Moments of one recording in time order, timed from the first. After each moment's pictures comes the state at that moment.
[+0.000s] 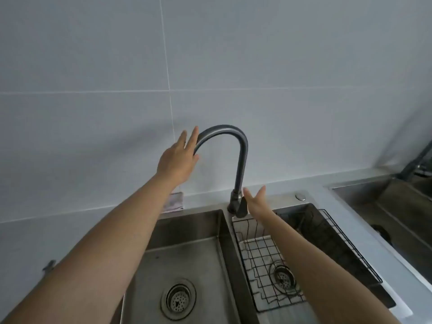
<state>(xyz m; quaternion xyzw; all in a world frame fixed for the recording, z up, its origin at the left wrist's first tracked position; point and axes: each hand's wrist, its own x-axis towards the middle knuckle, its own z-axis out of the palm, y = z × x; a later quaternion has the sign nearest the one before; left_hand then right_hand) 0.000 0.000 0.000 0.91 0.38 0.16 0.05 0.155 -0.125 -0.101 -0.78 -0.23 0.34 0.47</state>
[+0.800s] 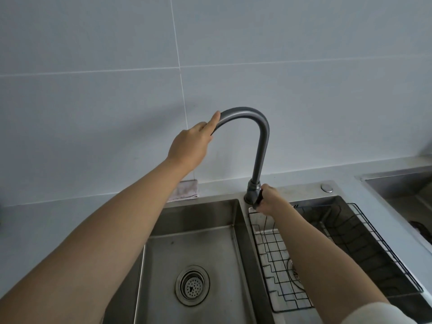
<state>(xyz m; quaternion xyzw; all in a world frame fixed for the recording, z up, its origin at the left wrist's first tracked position) 0.014 0.021 -0.011 0.92 0.32 0.21 -0.02 0.185 -0.074 -0.147 -0.63 0.04 0.50 0.59</state>
